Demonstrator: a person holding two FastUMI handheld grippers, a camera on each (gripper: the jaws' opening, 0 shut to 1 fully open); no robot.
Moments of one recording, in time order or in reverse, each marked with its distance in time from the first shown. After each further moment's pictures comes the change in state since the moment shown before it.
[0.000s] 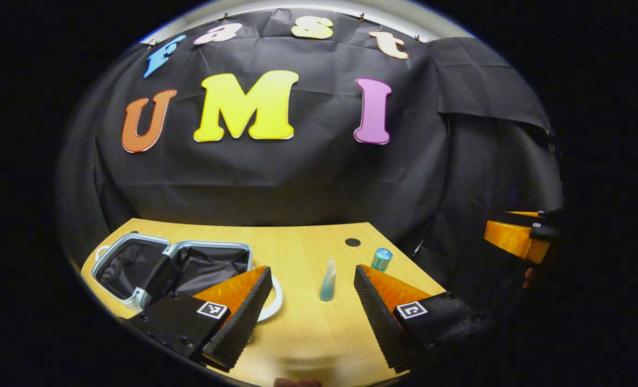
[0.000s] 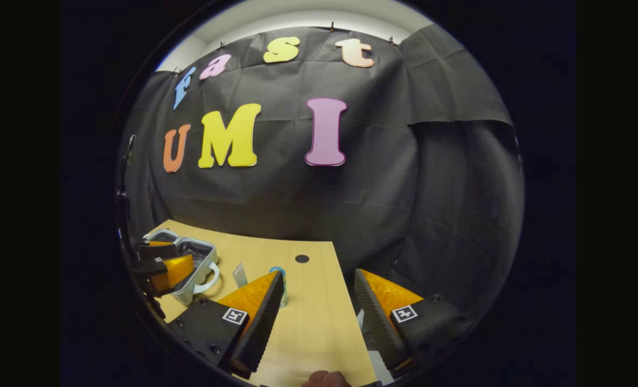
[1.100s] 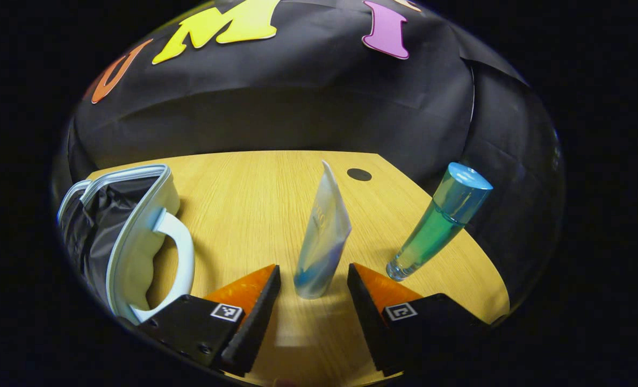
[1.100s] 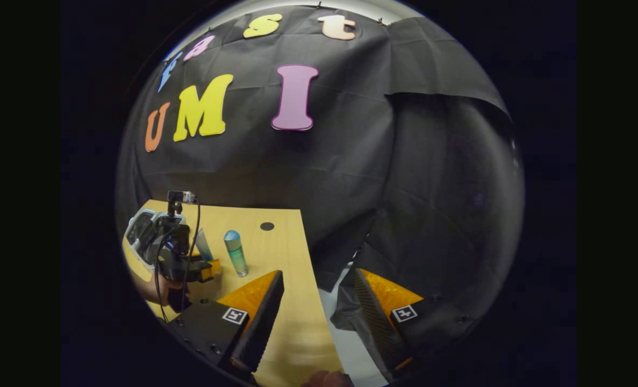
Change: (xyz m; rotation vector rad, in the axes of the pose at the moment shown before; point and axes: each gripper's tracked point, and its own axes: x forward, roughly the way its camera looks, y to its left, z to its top) left arm 0.168 -0.014 -0.137 -0.036 0.291 -0.031; right arm 0.002 -0.070 -0.046 0.001 0.165 -0.146
